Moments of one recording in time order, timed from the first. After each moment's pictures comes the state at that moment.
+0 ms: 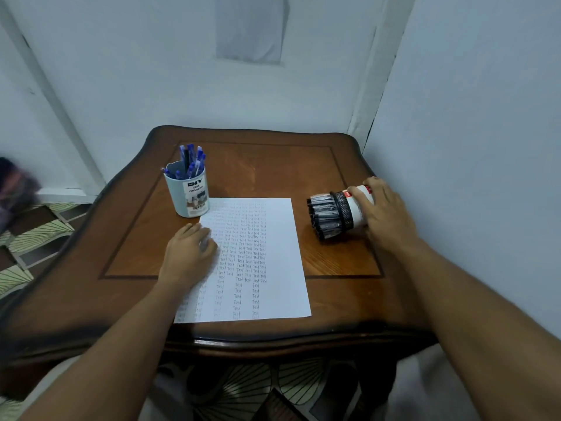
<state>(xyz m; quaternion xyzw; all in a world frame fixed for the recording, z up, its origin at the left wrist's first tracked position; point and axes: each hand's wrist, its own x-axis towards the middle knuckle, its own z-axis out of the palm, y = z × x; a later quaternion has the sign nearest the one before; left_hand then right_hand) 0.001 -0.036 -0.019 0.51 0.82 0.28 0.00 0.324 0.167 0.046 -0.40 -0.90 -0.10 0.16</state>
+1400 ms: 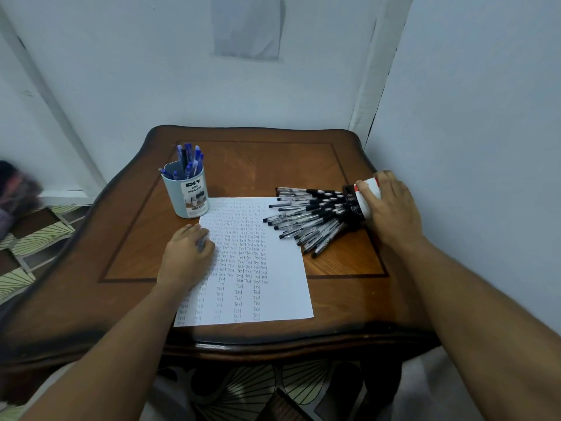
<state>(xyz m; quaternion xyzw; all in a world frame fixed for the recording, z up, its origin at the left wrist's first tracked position) -0.003 -0.032 -0.025 0.46 0.83 0.32 0.03 0.330 0.195 0.029 -0.41 -0.88 -0.21 0.15</state>
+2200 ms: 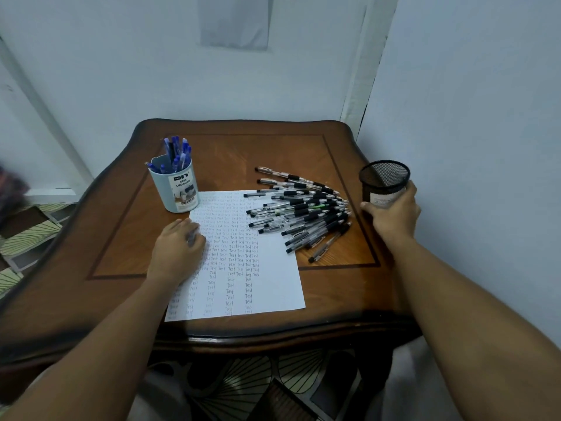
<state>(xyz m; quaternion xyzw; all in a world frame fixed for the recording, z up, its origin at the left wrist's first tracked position) -0.002 -0.033 -0.022 0.47 0.82 0.32 0.02 0.334 0.181 0.016 -0.63 -0.61 0.23 0.42</state>
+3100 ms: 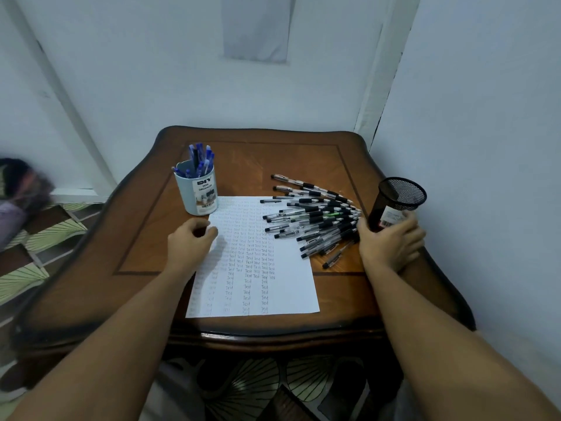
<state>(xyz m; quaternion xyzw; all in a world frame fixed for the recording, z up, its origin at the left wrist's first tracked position) -0.003 -0.035 -0.005 0.34 0.82 0.45 0.13 0.292 0.115 0.012 -0.73 -0.53 0.15 0.40</state>
